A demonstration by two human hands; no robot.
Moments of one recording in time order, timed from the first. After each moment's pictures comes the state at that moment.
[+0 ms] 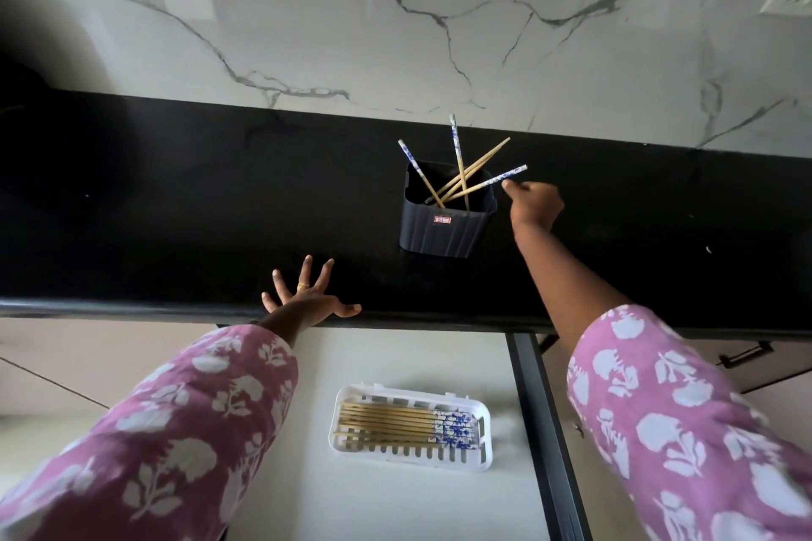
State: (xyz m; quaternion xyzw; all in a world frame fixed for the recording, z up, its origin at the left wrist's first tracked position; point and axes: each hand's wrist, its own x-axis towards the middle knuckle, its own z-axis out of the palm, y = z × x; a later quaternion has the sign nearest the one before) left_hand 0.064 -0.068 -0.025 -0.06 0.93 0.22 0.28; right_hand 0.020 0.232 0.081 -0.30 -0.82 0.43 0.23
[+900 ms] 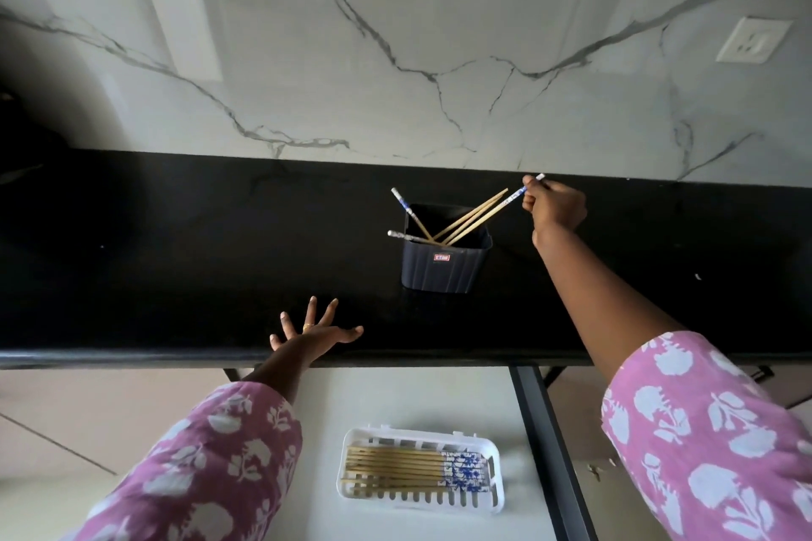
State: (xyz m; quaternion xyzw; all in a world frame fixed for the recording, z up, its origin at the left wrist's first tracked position) left_hand 0.060 -0.072 -0.014 -0.09 0.92 0.24 0.30; right_hand 0.022 0.242 0.139 -0.28 -0.64 0.64 0.31
